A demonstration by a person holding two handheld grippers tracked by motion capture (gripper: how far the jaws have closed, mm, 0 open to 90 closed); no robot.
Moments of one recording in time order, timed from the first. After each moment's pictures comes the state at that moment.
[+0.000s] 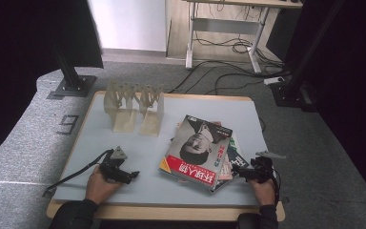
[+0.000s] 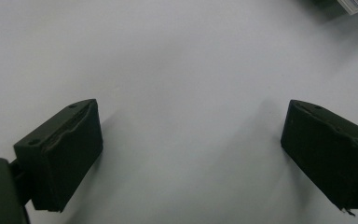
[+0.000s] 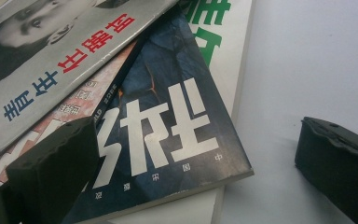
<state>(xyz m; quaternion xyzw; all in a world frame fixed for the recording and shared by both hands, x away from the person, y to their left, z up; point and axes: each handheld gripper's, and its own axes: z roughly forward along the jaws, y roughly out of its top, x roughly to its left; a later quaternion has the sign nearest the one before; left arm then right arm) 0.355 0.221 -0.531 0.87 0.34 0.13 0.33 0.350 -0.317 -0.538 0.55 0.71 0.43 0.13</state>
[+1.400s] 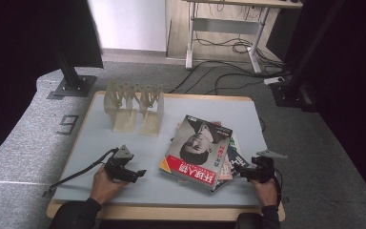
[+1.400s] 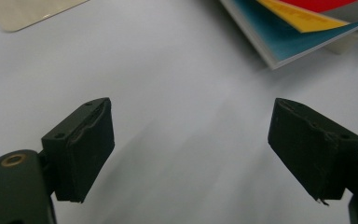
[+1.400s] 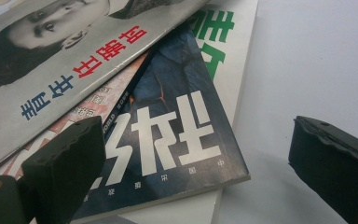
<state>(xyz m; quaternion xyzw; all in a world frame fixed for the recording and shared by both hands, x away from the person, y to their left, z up) 0.347 0.195 -0.508 0.87 0.32 0.11 0.37 0.346 -0.316 -0.526 0.52 0.72 0.43 0.16</state>
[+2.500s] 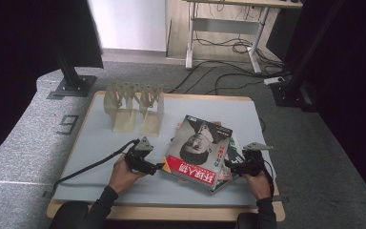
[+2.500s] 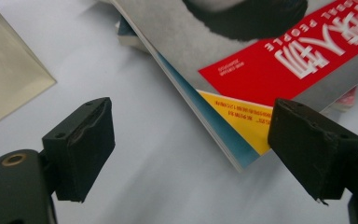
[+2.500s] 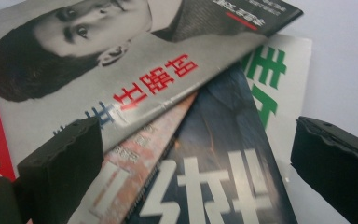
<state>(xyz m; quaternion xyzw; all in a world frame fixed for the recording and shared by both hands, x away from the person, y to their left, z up) 0.373 0.138 -0.495 0.88 0.27 0.11 0.38 0.365 -0.279 -0.507 0.47 0.77 0.40 0.17</state>
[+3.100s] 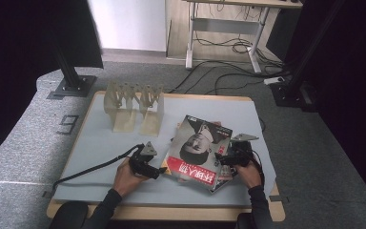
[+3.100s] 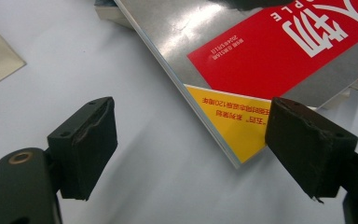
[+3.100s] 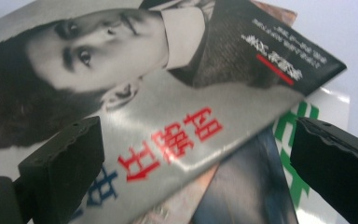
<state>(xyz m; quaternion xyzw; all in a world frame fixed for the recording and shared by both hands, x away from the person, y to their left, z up) 0.370 0.129 -0.514 0.89 0.26 0.11 0.37 0.399 -0.247 -0.502 0.43 0.80 0.38 0.19</state>
